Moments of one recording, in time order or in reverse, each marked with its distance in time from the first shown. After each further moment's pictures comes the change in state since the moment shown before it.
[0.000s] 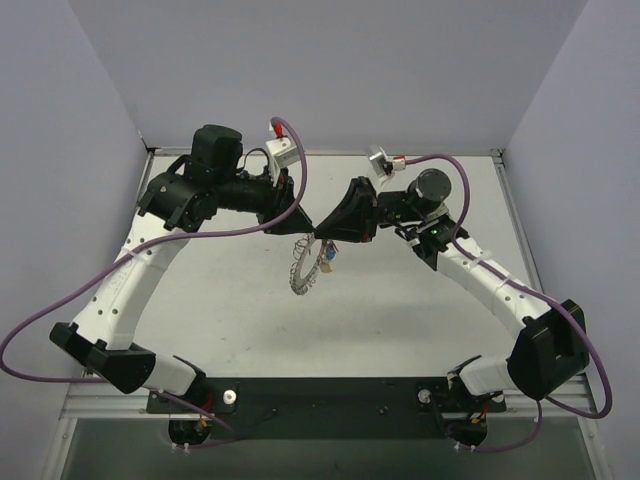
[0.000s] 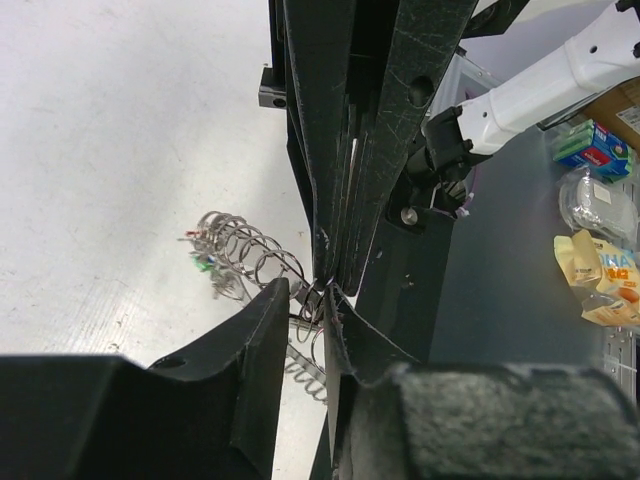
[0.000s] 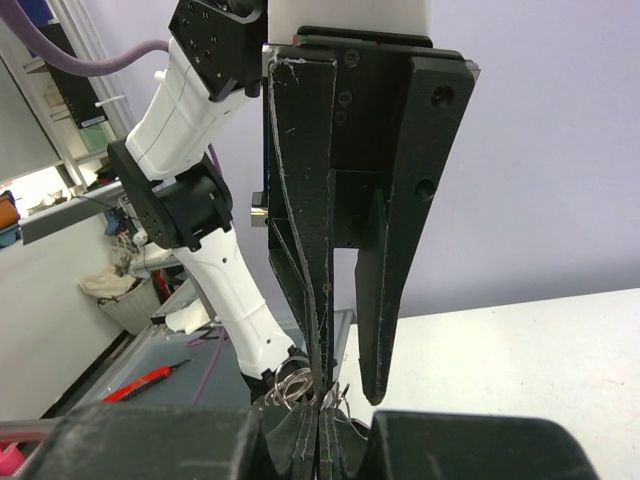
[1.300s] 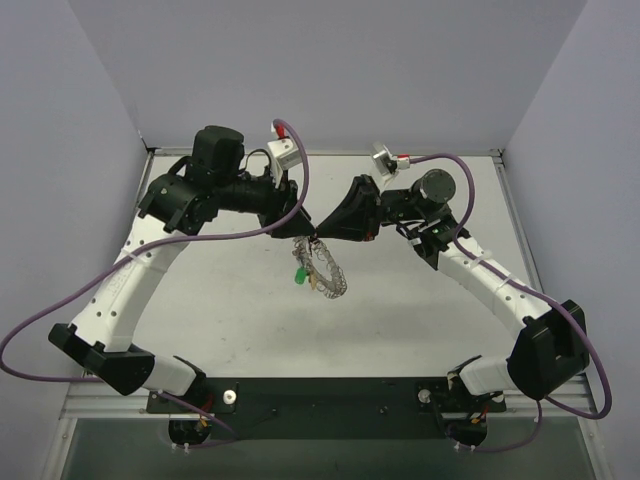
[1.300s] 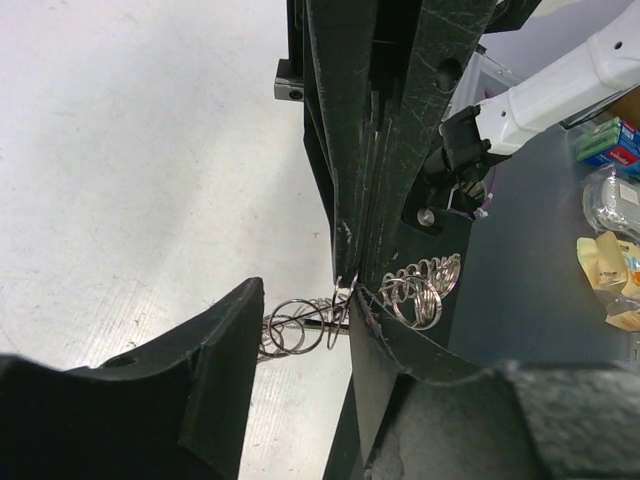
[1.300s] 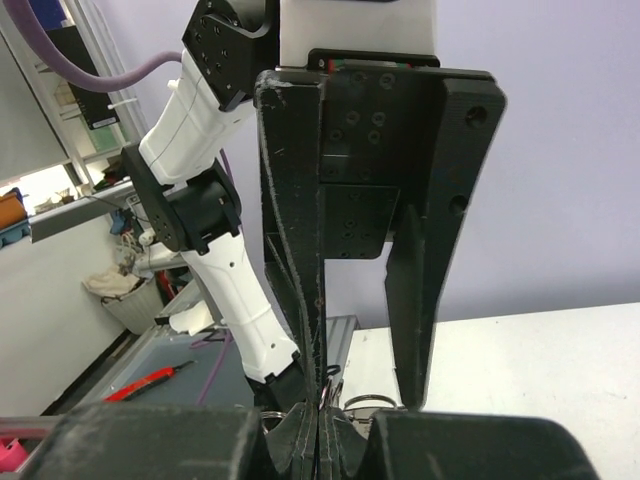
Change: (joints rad) left arm -0.023 -0.006 0.000 0.009 -0.048 0.013; right arm -0.012 0.000 0.000 0.061 -0.020 0.043
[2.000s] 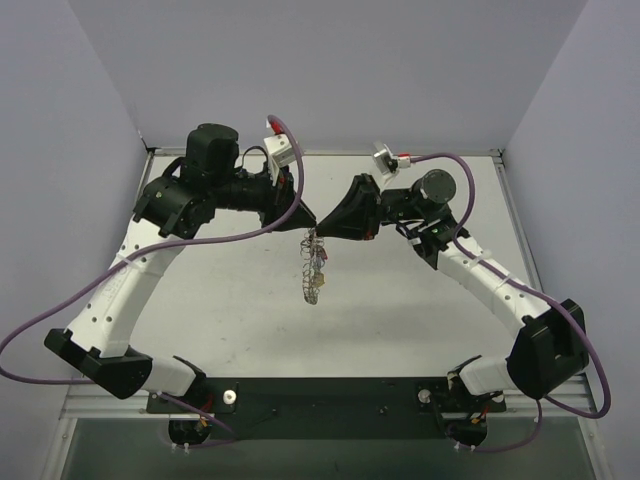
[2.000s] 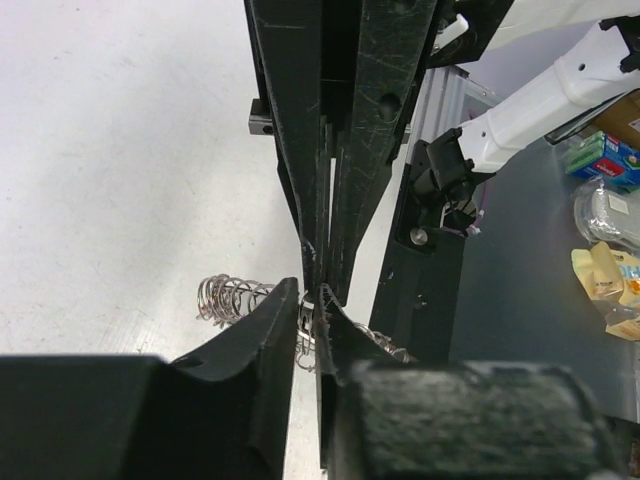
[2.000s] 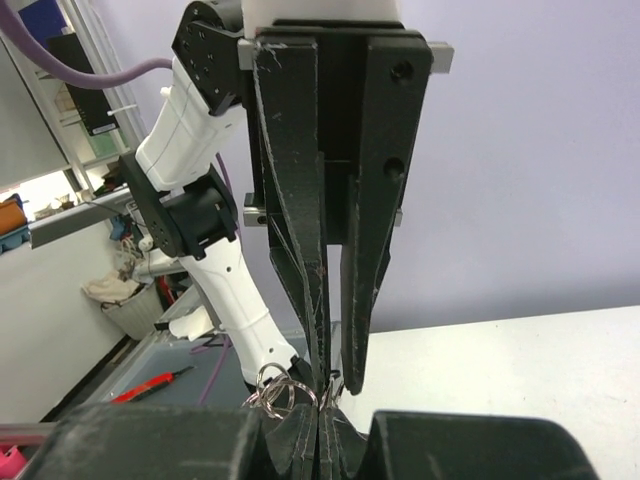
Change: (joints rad) left arm 0.000 -0.022 0.000 0.063 0.025 -0.027; right arm 0.000 0.001 0.000 0.023 0.007 0.020
